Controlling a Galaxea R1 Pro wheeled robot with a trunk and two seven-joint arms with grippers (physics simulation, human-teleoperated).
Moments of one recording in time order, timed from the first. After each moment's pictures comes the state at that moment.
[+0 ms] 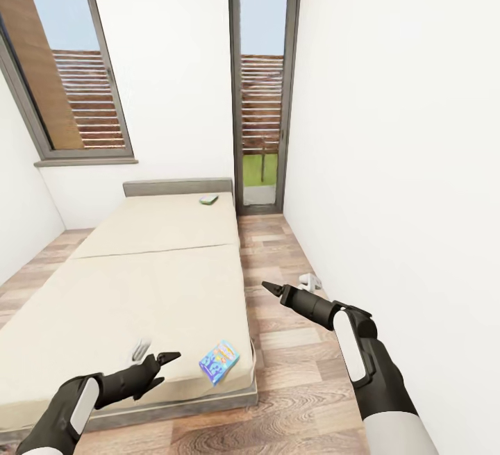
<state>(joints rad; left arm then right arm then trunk) -0.46 0.10 0.45 -0.72 0.24 0.87 -0.69 -0.52 0.15 -0.12 -1.22 -0.34 0.75 0.47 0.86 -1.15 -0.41</state>
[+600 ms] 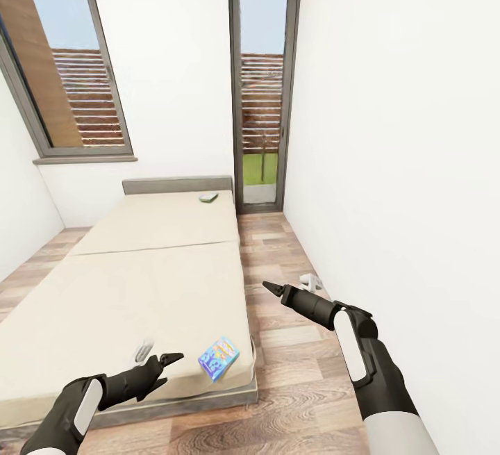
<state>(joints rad) -0.46 0.09 0.45 -0.70 0.24 0.85 -0.69 -0.52 0.15 -0.12 -1.22 -0.34 0.75 0.46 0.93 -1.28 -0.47</state>
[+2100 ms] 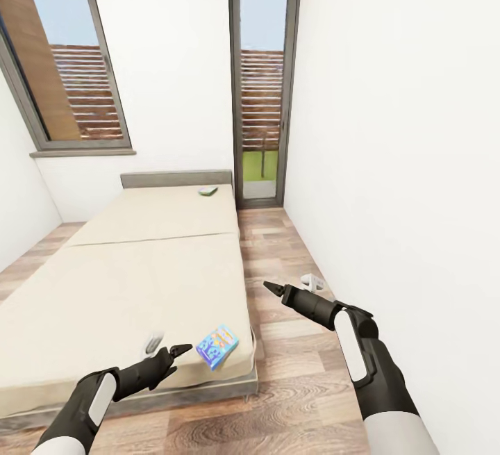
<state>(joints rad) -0.49 0.05 0.44 -0.66 0.24 0.75 -0.69 -0.52 0.15 -0.13 -1.22 -0.34 0.75 0.46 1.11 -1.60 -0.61</state>
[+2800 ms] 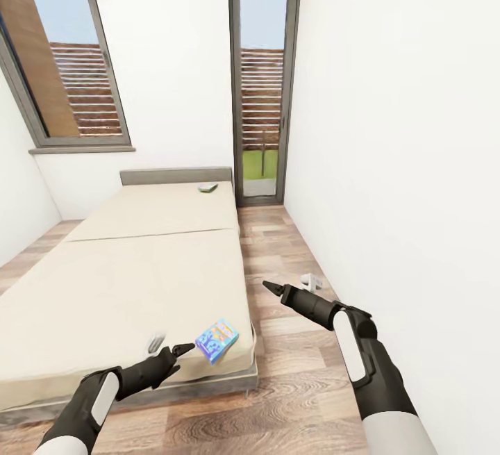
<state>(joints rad) -0.49 0.04 0.43 -0.66 0.24 0.75 -0.70 -0.52 0.15 -0.13 -1.22 -0.34 0.74 0.46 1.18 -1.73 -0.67</state>
